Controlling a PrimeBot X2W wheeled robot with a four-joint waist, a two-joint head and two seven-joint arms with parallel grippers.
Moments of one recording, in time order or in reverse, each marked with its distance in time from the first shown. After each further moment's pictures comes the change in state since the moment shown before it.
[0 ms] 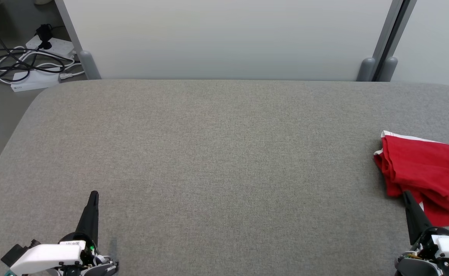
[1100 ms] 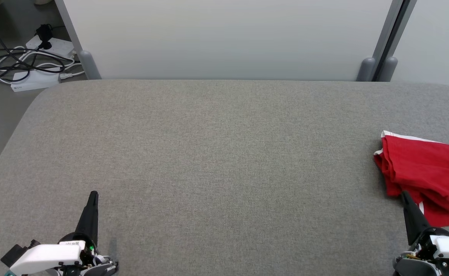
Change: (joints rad) left arm 0.000 -0.002 0.004 0.000 0.001 0.000 0.000; right arm 0.000 0.010 -0.005 0.000 -0.002 0.000 0.009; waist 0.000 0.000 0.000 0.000
